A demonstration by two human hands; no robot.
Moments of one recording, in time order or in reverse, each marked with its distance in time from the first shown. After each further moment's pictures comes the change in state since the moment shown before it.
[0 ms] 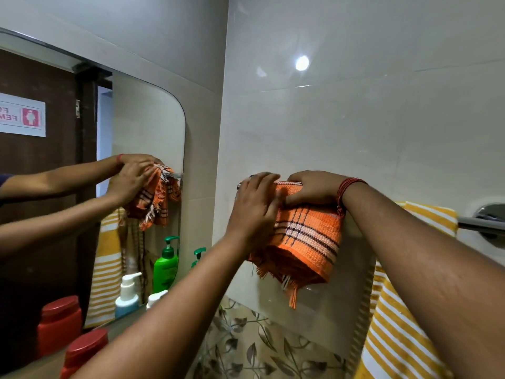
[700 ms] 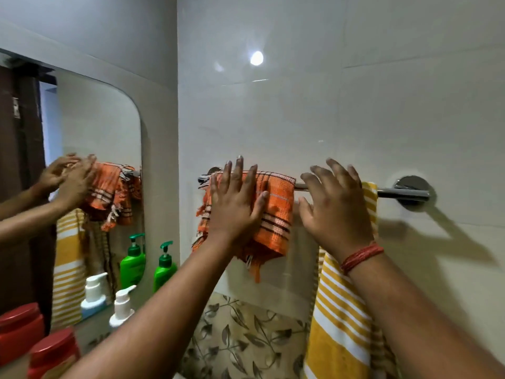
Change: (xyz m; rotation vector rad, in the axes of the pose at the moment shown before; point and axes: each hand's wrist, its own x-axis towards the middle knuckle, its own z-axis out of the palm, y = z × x) left_hand -0.023 0.037 0.022 0.251 -0.041 0.070; right_hand -0.147 0.026 0.061 -0.495 0.965 0.049
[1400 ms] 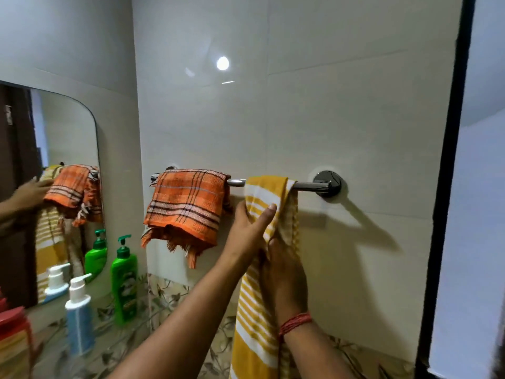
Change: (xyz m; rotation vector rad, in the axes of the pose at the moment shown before) left_hand -0.041 0.187 0.027 -1.063 -0.160 -0.557; right_hand -0.132 0.028 0.003 0.506 -0.077 0.405
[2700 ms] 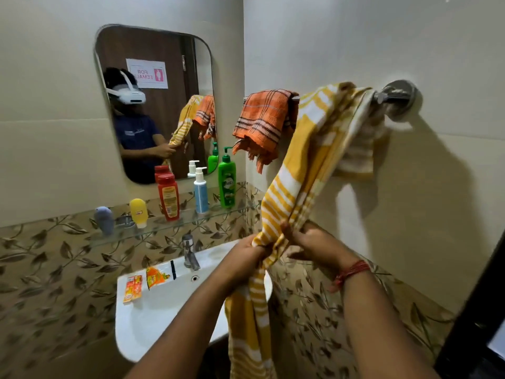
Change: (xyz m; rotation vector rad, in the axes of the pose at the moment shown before) left_hand -0.234 -0.033 0.033 0.425 0.225 -0.545; right_hand -0.067 0.062 -0.097 1.023 -1.280 0.339
